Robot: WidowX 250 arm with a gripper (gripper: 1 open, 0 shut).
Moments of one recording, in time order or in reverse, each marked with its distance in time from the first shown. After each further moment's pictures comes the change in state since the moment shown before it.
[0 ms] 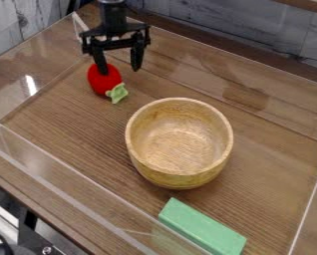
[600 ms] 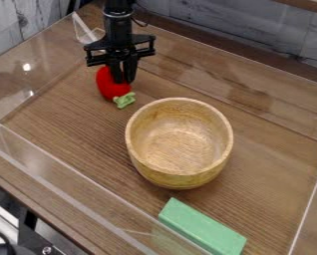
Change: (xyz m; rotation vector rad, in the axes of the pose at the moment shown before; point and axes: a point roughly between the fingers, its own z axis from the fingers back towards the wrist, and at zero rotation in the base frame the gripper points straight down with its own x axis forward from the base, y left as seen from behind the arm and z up) arm -0.024 0.000 -0.008 0.017 -0.010 0.034
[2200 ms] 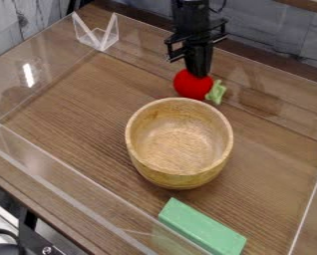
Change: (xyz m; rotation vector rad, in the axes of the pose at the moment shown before) arm -0.055 -0.103 0.028 -0.087 0.106 0.235
